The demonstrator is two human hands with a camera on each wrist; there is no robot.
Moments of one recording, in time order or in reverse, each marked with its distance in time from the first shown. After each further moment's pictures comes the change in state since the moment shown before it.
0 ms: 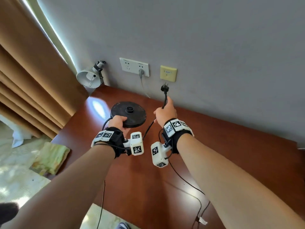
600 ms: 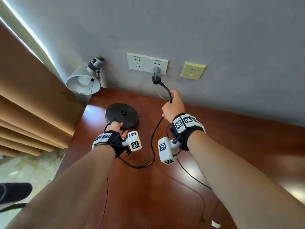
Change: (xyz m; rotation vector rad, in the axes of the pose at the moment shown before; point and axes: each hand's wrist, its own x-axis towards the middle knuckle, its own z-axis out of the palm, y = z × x) left_hand 0.202 0.082 -0.045 0.258 -0.006 -0.237; right_hand 0.097 -0.058 0.134 -0.080 0.166 0.126
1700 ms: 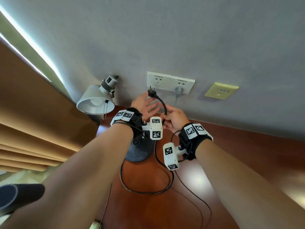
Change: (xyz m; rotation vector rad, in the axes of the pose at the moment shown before) left_hand 0.022 0.142 0.113 0.055 -0.494 0.011; right_hand 0.082 -0.037 0.074 0.609 -0.430 0.082
